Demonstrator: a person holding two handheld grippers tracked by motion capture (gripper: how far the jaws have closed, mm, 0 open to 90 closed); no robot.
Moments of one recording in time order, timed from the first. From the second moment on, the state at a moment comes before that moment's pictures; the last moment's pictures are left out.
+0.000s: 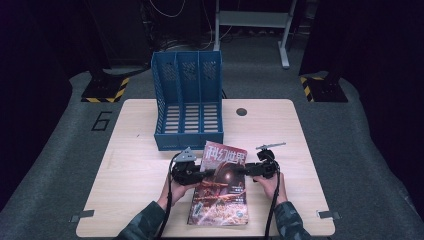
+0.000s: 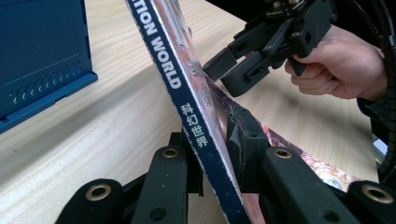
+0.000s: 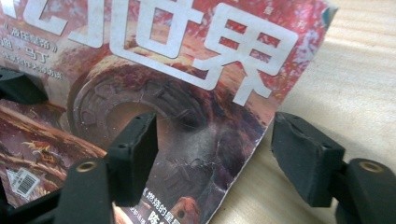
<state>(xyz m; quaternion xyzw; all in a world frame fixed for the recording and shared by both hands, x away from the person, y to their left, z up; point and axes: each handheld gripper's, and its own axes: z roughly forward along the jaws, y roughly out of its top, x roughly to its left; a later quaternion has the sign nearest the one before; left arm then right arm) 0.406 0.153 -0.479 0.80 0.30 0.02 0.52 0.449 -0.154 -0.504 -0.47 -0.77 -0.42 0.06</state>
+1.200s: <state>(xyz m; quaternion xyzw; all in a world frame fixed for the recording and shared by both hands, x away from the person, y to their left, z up) 0.411 0.160 -0.463 0.79 0.30 0.00 0.54 0.448 -0.156 -0.495 -0.49 -0.74 -0.45 0.06</state>
